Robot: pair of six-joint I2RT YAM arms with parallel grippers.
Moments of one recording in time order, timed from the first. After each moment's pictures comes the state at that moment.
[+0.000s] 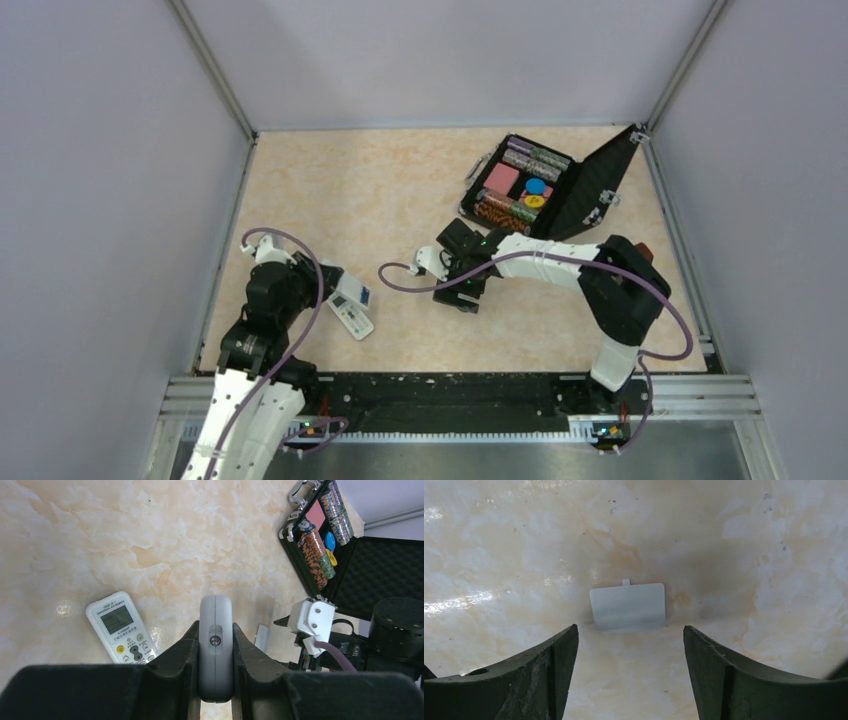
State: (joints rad) left arm -0.20 0.44 0.56 -0.58 0.03 -0.80; right arm 0.86 1.75 1.13 -0.59 -0.12 -0.49
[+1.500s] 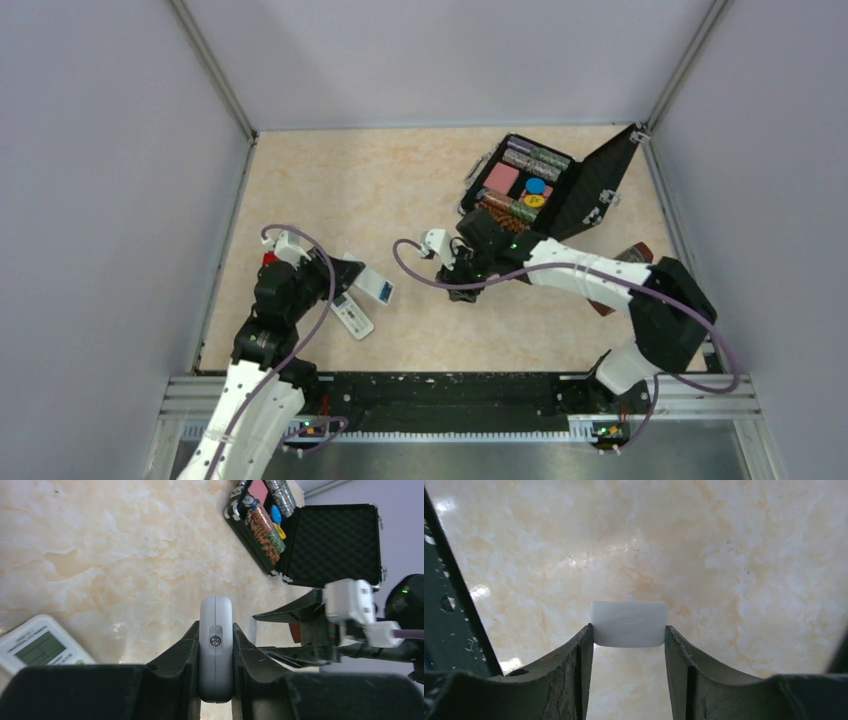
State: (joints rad) left arm -0.20 0.46 0.45 -0.33 0.23 -0.83; right arm 0.84 1.59 1.04 -0.46 -0.28 -0.40
